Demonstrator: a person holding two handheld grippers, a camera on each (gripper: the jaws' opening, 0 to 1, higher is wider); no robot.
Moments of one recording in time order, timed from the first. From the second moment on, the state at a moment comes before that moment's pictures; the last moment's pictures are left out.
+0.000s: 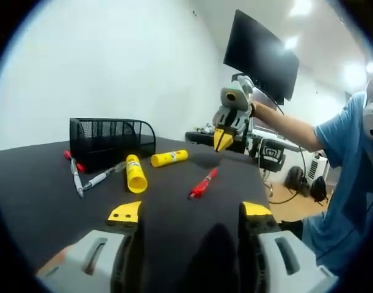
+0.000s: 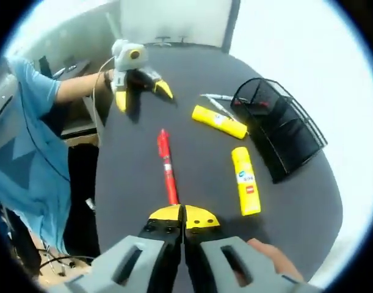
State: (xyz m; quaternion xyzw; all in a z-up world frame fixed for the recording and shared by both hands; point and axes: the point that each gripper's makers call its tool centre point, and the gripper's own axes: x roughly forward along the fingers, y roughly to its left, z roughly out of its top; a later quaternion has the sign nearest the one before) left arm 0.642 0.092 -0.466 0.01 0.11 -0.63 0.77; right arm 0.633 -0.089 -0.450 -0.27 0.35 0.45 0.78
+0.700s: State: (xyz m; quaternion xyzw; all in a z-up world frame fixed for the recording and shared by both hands) left arm 0.652 0.098 -0.460 -0.01 0.10 -0.63 0.77; right arm 0.628 -0.049 -0.497 -0.38 0.45 0.45 0.67
